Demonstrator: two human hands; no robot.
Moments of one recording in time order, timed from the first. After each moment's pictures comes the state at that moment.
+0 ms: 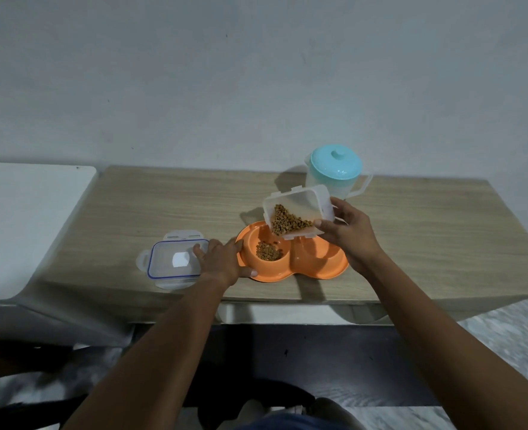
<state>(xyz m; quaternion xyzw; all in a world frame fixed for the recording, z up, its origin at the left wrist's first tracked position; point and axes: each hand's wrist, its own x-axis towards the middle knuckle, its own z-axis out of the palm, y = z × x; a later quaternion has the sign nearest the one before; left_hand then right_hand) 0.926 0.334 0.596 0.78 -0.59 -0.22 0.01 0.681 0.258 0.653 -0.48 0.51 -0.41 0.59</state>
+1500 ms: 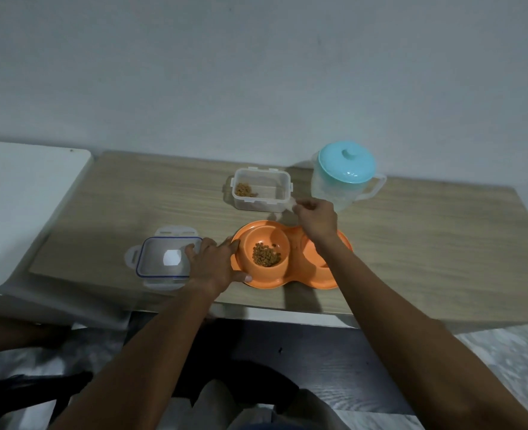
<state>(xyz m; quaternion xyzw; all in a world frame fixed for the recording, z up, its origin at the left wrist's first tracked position) 0.930 0.329 0.588 0.78 -0.59 -0.20 0.00 0.750 0.195 0.612 -0.54 0.65 -0.30 0.45</state>
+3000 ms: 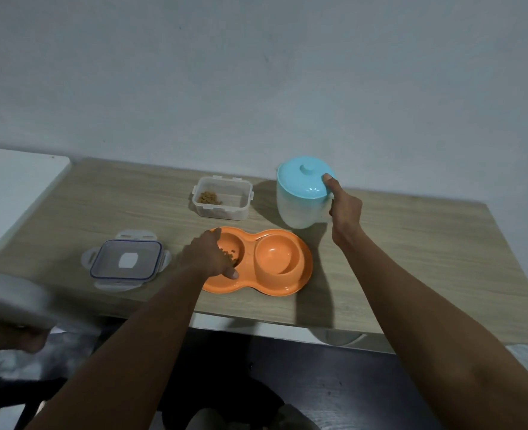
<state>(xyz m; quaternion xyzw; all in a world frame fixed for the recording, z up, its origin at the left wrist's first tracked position) 0.848 0.279 0.614 0.84 -0.44 -0.31 0.08 0.625 0.130 0.651 -0.36 0.60 -0.45 0.56</state>
